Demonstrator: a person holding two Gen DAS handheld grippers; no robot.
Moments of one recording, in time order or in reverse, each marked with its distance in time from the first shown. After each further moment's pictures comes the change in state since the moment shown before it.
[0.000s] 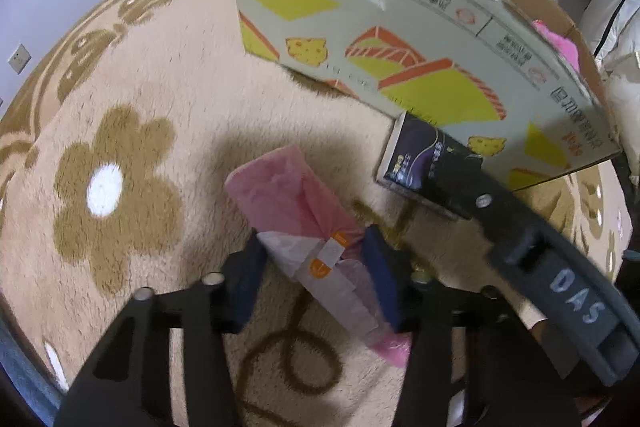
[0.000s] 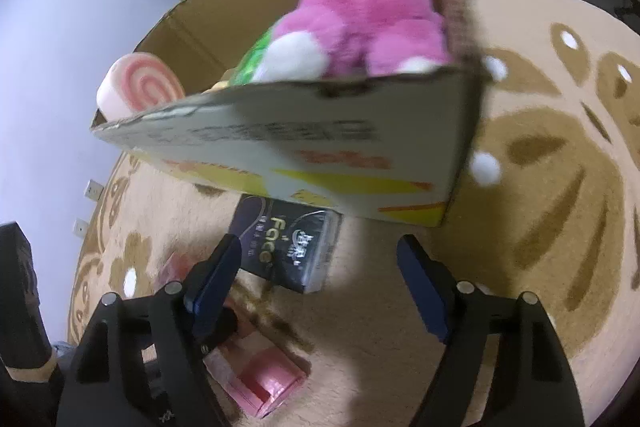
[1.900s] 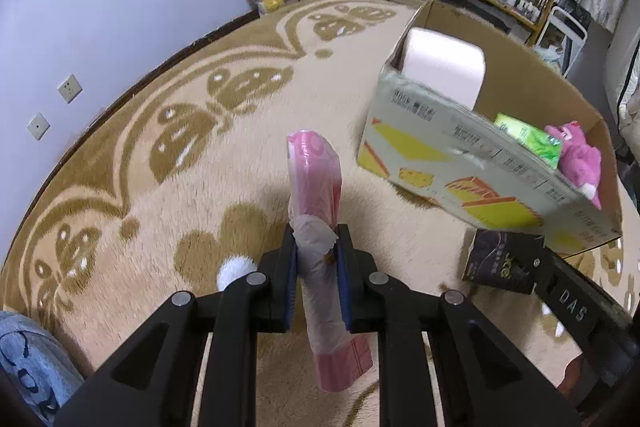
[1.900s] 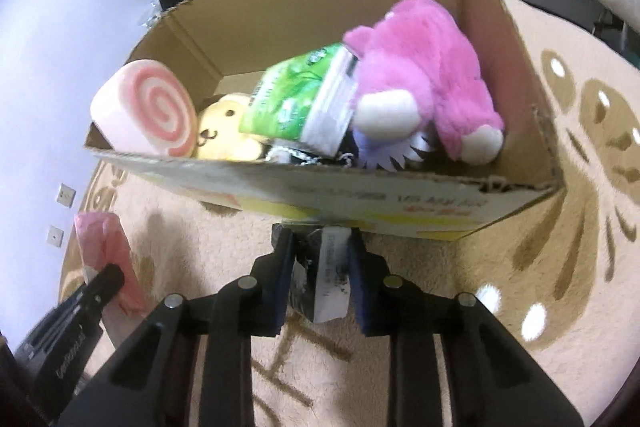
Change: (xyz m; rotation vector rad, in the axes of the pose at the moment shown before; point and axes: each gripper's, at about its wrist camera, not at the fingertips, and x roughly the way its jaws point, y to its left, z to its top) left arm -0.067 0.036 0.032 -0.030 -0.201 0.151; right arm -0.006 0.052 0.025 0.010 0.015 -0.148
